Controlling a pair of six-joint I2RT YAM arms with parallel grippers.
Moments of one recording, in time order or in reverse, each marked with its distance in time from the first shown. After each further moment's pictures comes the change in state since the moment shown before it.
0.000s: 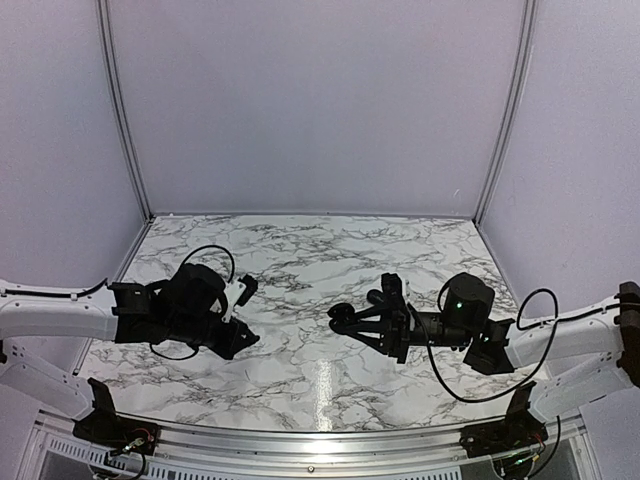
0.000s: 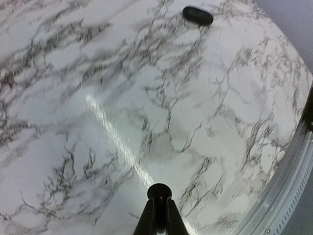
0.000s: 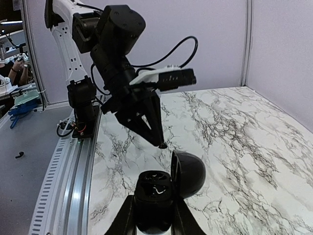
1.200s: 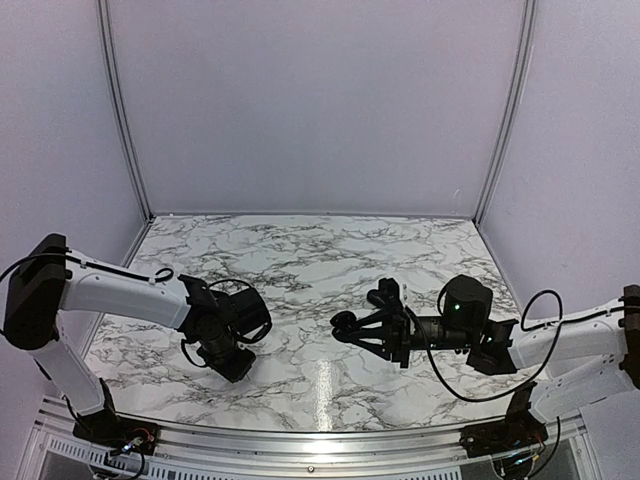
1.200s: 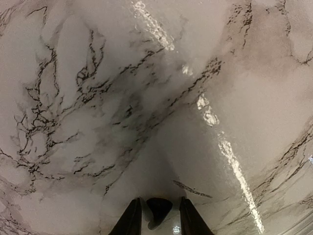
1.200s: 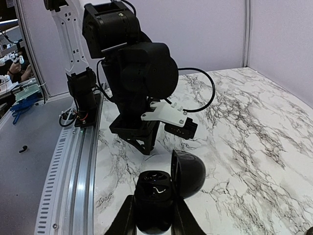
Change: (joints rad) left arm -0.039 0.429 0.219 -0.483 -0.060 -0.039; right arm 0.000 -0.039 -0.005 -0.124 0.006 0.019
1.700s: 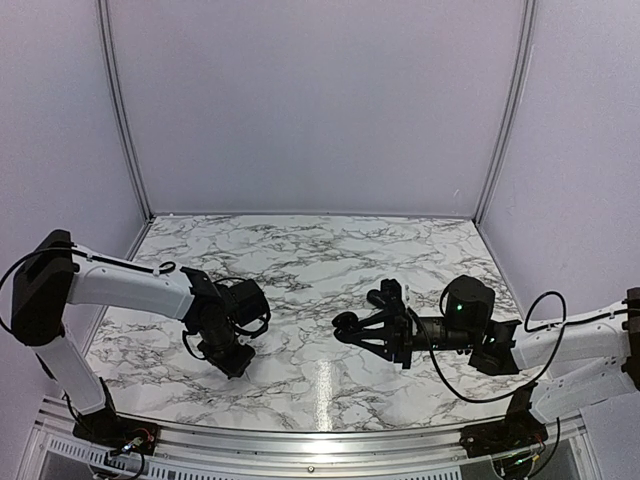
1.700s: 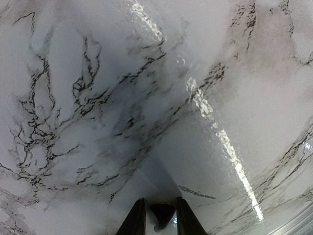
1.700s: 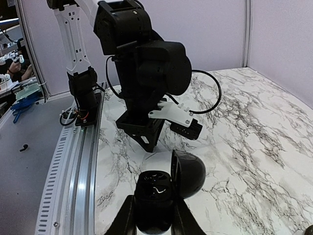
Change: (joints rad) left arm 0.056 0.040 0.043 -0.037 0.068 0.089; right arm 0.000 -0.029 -0.008 -0.025 0.000 -0.006
